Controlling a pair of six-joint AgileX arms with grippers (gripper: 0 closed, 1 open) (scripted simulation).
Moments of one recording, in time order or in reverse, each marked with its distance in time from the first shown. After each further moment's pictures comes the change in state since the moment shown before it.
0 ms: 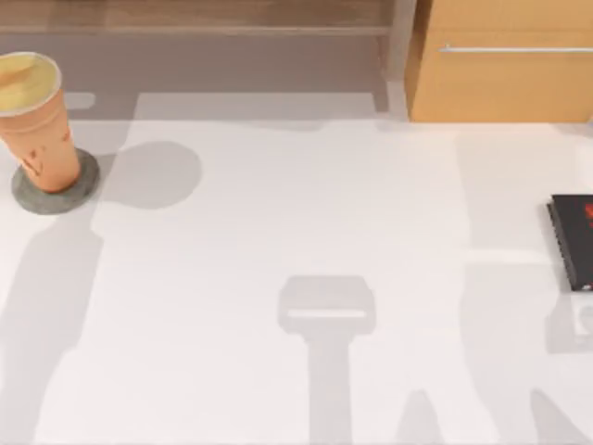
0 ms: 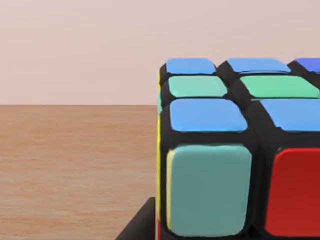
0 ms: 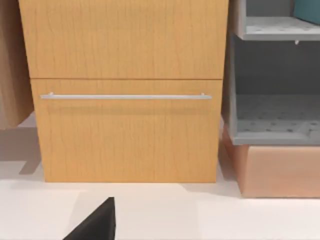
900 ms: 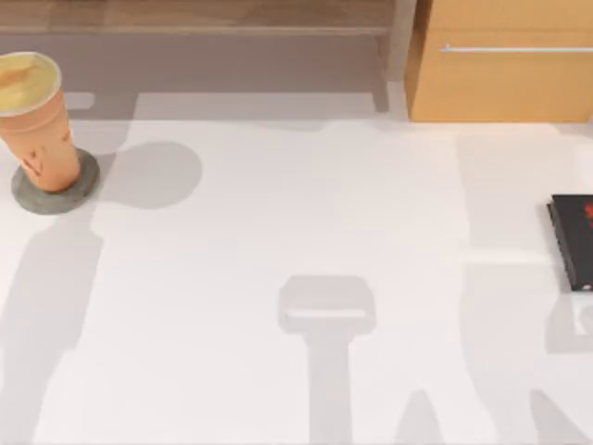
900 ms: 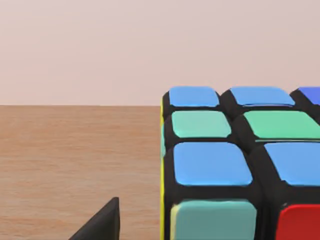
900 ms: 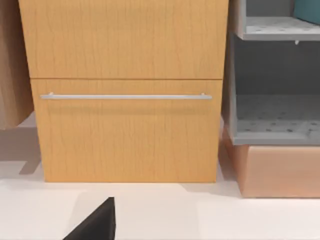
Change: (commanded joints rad) left arm -0.002 -0.004 -0.004 0.001 -0.001 0.000; right arm 0.000 0.000 0.000 0.000 0.000 0.000
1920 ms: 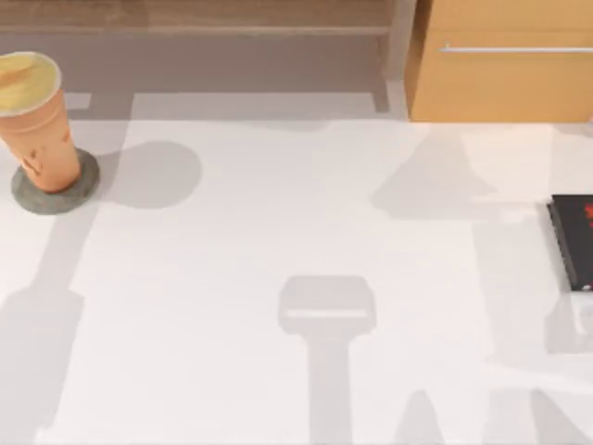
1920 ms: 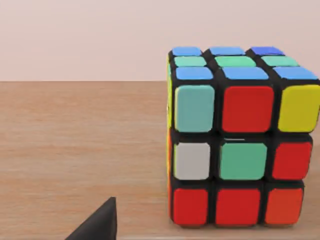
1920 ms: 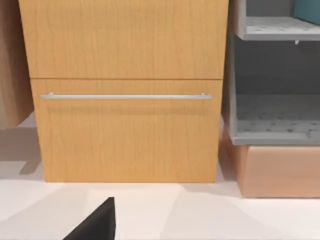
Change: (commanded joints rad) left arm 0.007 -0.327 -0.345 0.011 0.005 0.004; right arm 0.000 0.000 0.000 0.000 0.000 0.000
